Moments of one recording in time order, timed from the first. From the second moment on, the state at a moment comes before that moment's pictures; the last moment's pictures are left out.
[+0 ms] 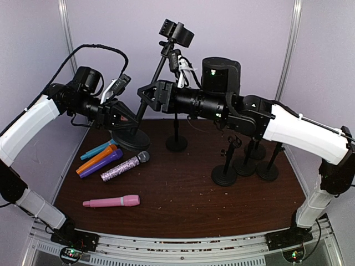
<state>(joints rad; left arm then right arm) -0.46 1.43 1.58 -0.92 1.16 0.42 1.12 1.68 1.78 -0.10 0.05 0.52</state>
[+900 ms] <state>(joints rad) -0.48 1.43 1.57 -0.89 1.47 0.30 1.05 1.72 1.69 0.29 -0.45 0.65</state>
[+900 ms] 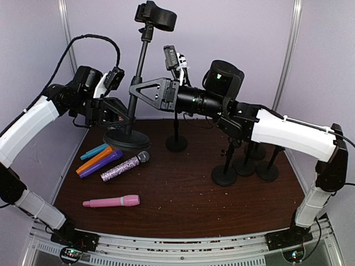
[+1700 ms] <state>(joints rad) -0.45 1.43 1.58 -0.89 1.42 0.35 1.03 1.69 1.69 0.16 -0.46 0.69</state>
